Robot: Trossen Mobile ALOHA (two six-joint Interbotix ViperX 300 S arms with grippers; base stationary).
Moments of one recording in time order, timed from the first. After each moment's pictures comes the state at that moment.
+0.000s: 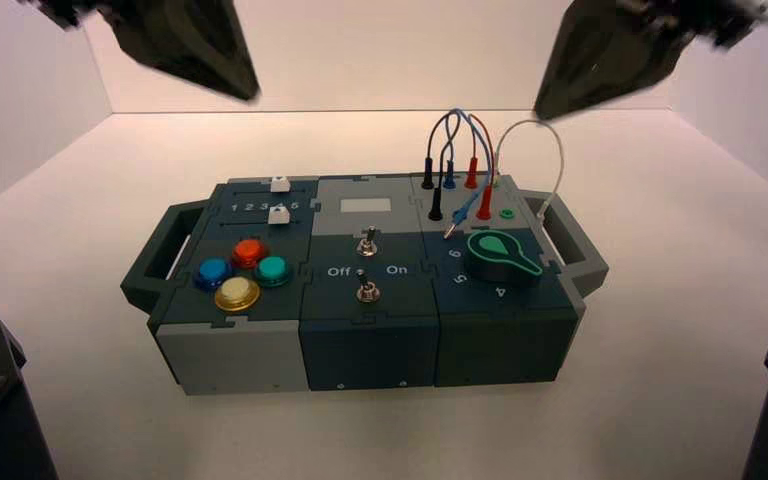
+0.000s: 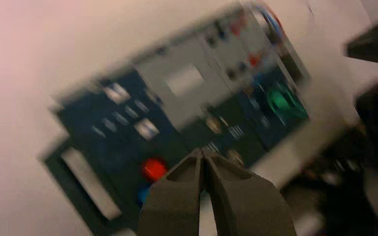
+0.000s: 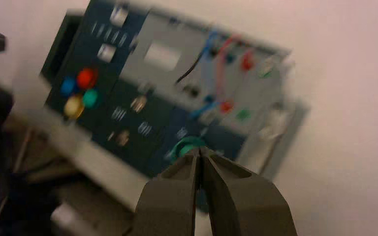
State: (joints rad) left arm -0.74 -0.66 1.00 -0.26 0.69 -0.10; right arm 0.65 -0.64 1.04 0.27 0.66 0.05
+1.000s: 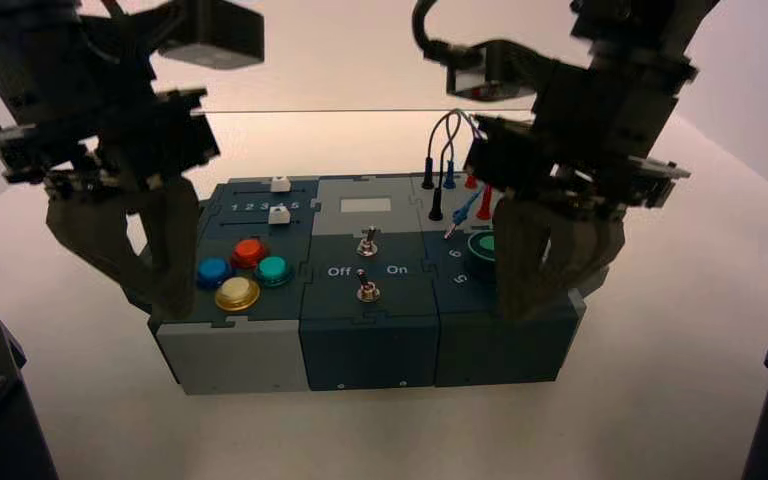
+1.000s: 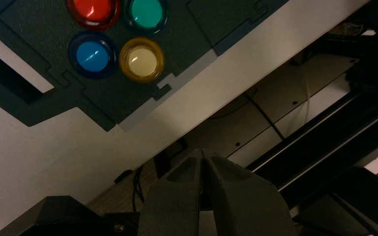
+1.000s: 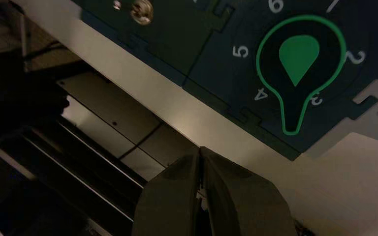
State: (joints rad) left arm -0.95 -0.50 1.11 -0.30 0.92 -0.19; right arm 0.91 -0.25 1.03 0.46 0.75 0.04
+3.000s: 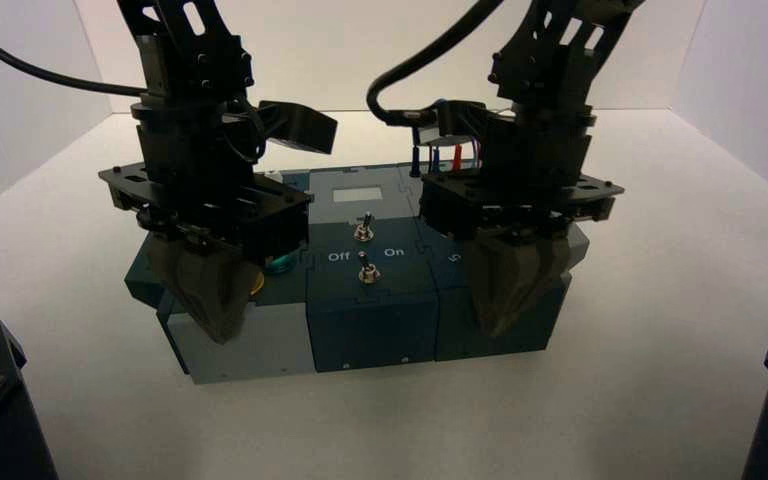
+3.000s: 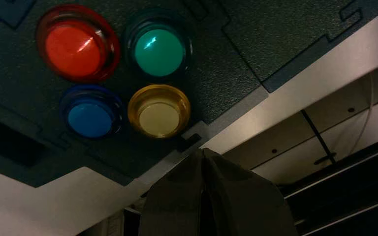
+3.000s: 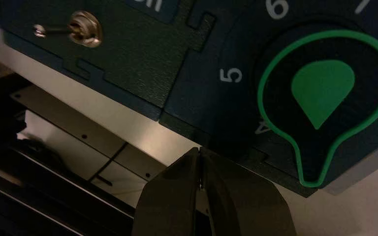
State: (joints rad) left arm -0.91 -0.09 0.98 -0.21 0.83 -0.16; right arm 0.86 0.00 0.91 0.38 0.72 0.05
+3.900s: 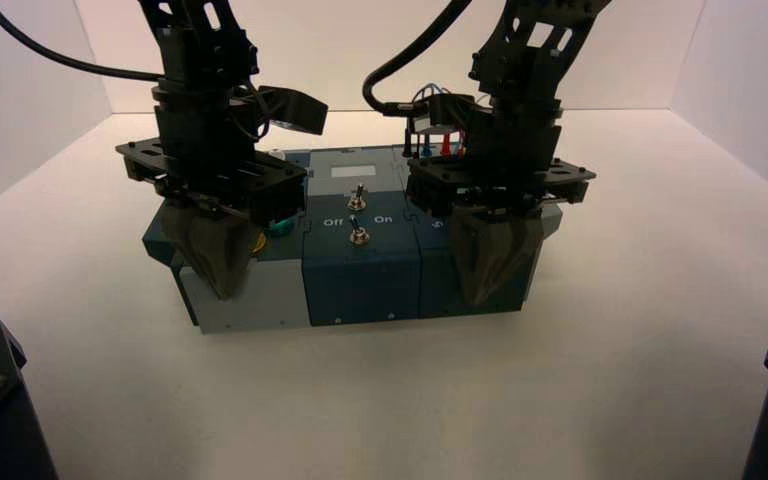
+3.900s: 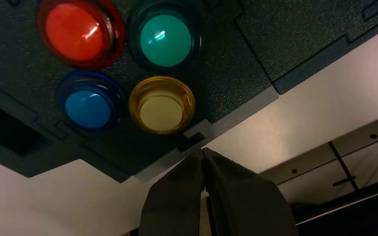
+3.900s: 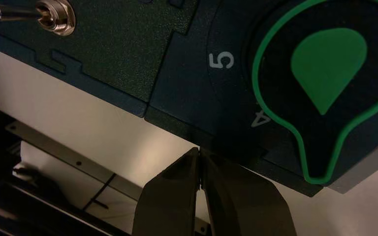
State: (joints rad) left arm -0.75 0.00 0.91 -0.12 0.82 -0.10; right arm 0.77 0.10 0.82 0.32 0.71 0.05
